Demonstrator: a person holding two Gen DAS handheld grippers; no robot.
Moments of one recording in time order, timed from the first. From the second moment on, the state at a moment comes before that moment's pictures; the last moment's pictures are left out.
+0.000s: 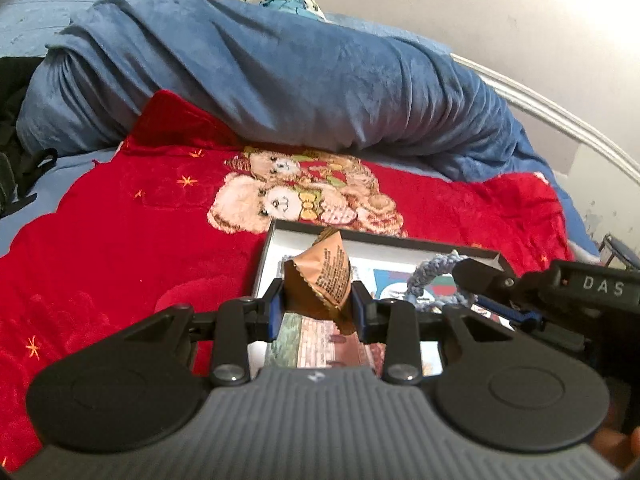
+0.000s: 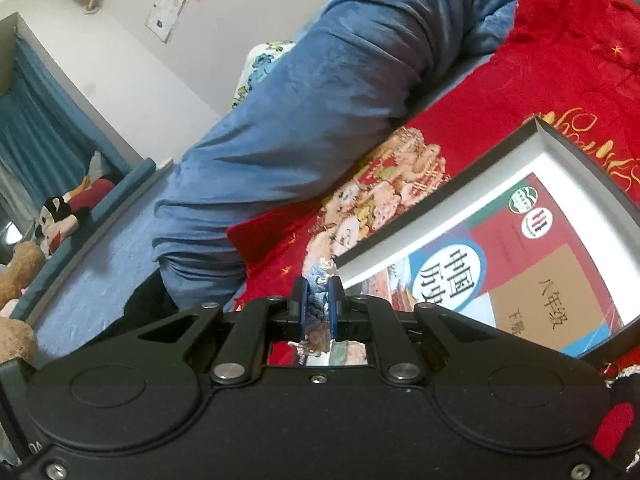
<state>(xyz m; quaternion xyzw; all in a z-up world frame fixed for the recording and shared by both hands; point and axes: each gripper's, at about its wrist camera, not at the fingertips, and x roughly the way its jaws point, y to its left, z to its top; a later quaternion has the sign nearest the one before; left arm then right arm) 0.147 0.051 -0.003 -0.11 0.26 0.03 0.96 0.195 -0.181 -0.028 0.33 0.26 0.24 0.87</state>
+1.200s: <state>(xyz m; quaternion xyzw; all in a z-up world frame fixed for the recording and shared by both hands) 0.147 0.036 -0.038 -0.07 0.32 0.03 0.94 0.191 -0.143 -0.053 0.25 0.35 0.19 0.88</state>
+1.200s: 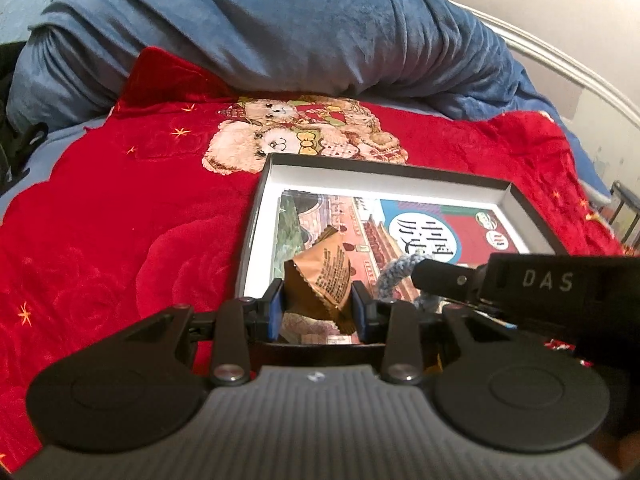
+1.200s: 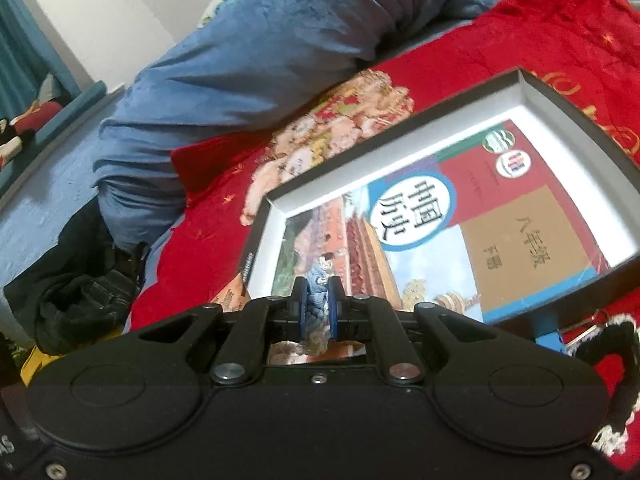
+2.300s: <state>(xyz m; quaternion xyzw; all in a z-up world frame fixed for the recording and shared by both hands) 0.152 0.023 -0.049 -0.06 0.34 0.01 0.94 0.192 -0.145 -0.062 0.27 0.36 0.18 0.87</state>
